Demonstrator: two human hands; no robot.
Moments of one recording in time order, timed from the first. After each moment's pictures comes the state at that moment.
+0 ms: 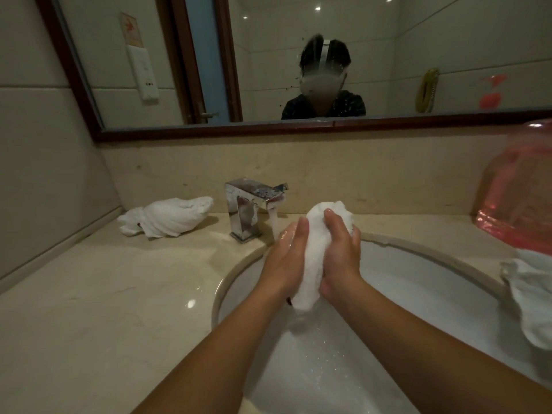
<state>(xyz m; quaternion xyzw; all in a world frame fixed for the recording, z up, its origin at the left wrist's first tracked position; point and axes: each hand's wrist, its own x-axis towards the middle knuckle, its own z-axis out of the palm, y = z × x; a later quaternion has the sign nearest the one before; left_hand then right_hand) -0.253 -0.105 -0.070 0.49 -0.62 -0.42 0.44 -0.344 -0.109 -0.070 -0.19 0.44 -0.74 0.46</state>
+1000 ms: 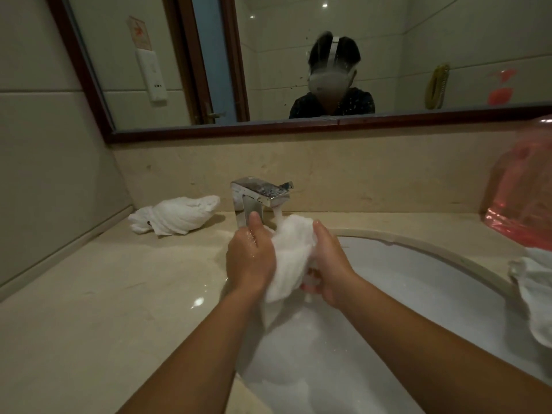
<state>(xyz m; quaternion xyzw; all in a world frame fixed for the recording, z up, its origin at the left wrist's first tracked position) -0.214 -0.120 -0.071 0.62 -0.53 -0.18 0.54 -0.341 -0.128 -0.096 -0.26 0.54 -0.53 0.60</state>
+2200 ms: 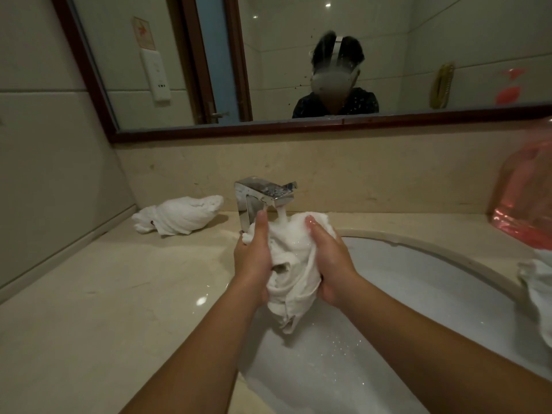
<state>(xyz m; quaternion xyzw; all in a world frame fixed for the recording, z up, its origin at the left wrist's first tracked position) -0.210 -0.125 -0.076 0.55 -0.33 -0.53 0.55 -0.341 -0.140 -0.107 -0.29 0.42 -0.62 0.59</state>
